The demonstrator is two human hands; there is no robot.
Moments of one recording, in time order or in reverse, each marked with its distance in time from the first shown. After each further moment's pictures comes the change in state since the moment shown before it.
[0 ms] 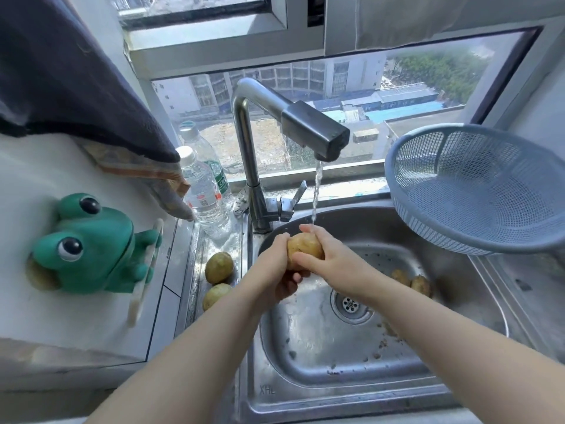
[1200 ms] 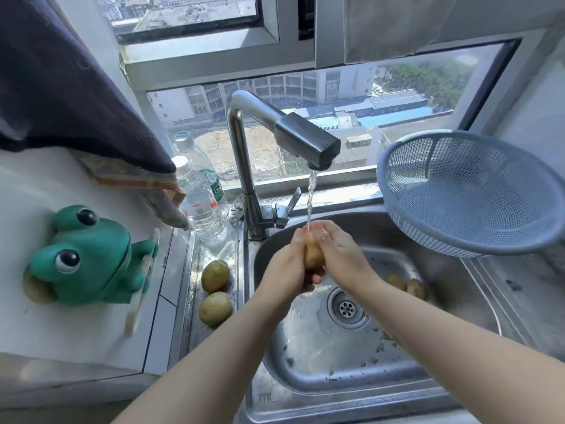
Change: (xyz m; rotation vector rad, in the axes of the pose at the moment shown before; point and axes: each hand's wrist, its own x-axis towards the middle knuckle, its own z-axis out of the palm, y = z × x) left_hand -0.008 -0.006 0.023 0.087 -0.018 0.363; right_hand 0.007 0.000 -0.002 0.236 0.320 -0.081
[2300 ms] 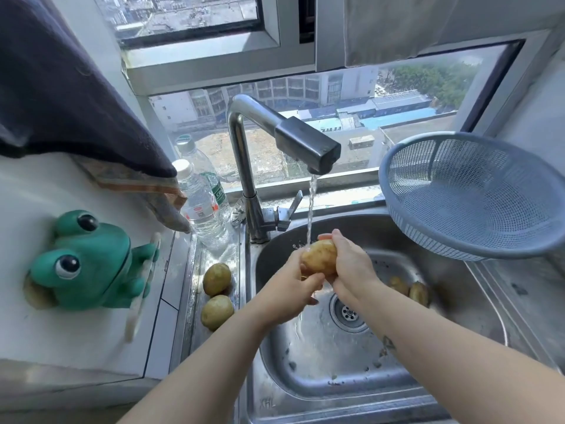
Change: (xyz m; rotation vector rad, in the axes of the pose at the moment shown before) left_hand 0.005 -0.018 -0.017 0.379 -0.226 0.108; right_hand 0.005 0.008 0.004 0.458 0.240 0.376
